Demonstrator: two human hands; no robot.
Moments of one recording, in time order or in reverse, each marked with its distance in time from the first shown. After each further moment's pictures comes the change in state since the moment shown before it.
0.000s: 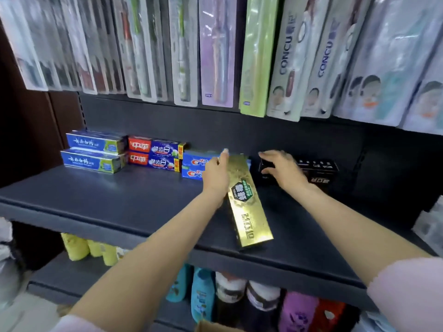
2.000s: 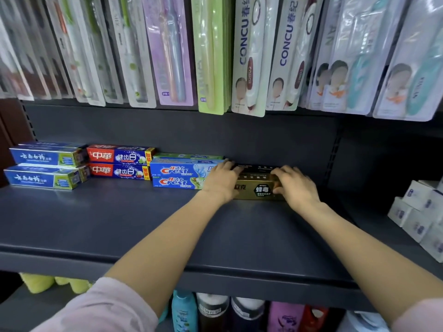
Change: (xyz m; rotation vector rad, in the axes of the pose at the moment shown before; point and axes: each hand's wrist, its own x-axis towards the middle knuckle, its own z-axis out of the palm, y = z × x) left_hand 0.045 -0.023 0.067 1.290 -0.467 0.624; right_hand -0.045 0.063 -0.012 -0.407 -0.052 0.226
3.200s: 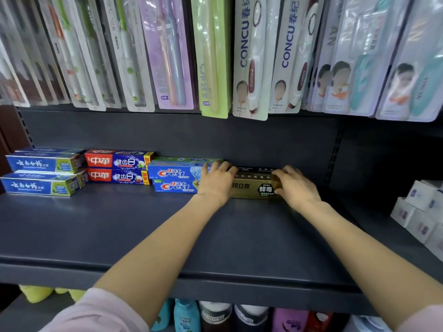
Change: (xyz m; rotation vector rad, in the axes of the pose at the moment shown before) left_hand -0.002 -0.011 0.003 0.082 0.116 -0.048; right_hand 0.006 -0.002 0.001 0.032 -0.036 0.028
